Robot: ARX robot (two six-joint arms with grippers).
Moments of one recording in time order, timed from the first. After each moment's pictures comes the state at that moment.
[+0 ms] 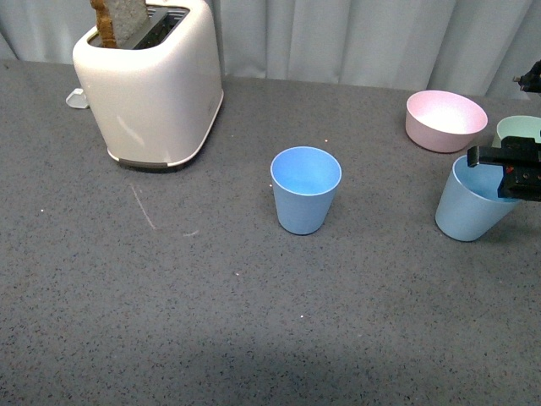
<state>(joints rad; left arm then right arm) 0.00 0.00 0.02 0.00 0.00 -0.01 0.03 1.99 1.04 -0.12 0.08 0.14</state>
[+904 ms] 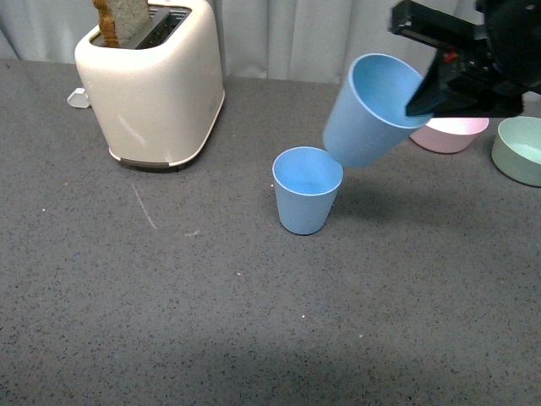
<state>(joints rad) 0.00 0.00 0.02 0.00 0.00 -0.01 0.25 1.81 1.16 -0.27 -0.23 0.26</state>
